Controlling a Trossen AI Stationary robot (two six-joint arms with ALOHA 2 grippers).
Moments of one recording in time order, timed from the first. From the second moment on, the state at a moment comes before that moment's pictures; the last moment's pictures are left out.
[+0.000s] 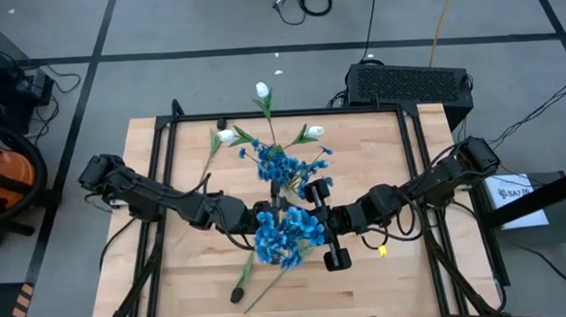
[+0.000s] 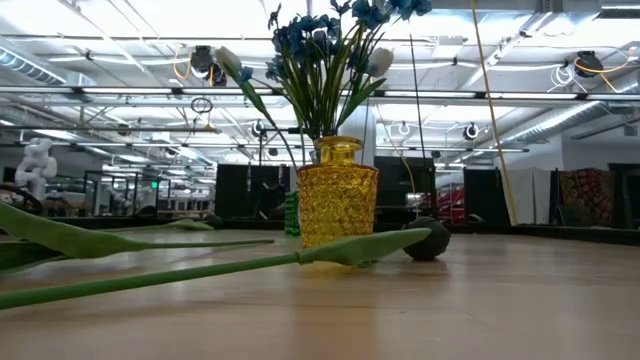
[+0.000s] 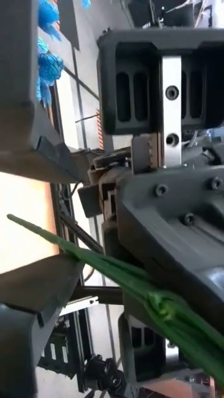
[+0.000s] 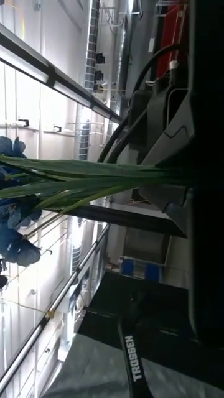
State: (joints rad) left arm -0.35 1.58 1.21 0.36 -0.28 0.14; right arm 0.36 1.62 0.99 1.22 0.02 -0.18
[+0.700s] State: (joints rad) left arm -0.35 1.57 1.21 0.29 -0.33 0.14; right arm 0.39 1.62 0.99 1.21 0.11 -0.20
